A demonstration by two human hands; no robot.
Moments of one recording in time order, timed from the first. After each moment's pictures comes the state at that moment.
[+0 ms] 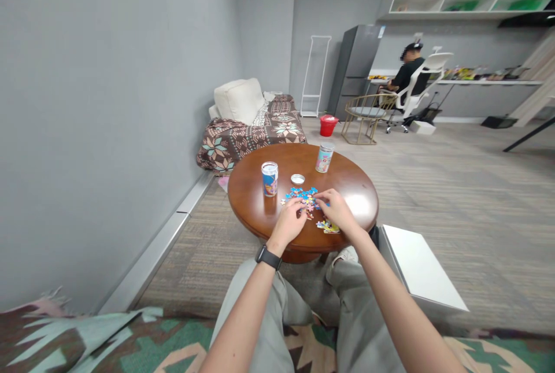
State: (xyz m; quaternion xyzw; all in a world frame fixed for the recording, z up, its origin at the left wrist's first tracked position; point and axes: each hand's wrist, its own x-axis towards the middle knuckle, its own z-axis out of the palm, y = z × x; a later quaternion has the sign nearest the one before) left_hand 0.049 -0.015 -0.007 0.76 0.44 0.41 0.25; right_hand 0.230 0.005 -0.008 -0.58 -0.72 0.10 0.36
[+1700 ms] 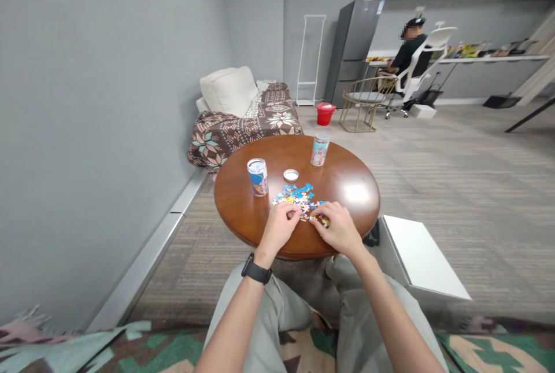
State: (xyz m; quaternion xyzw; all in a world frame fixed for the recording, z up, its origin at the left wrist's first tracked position) left_hand 0.046 -0.015 0.002 0.74 0.48 0.38 0.28; right_hand 0.227 -0.042 -0.015 -0.57 -0.76 0.04 0.30
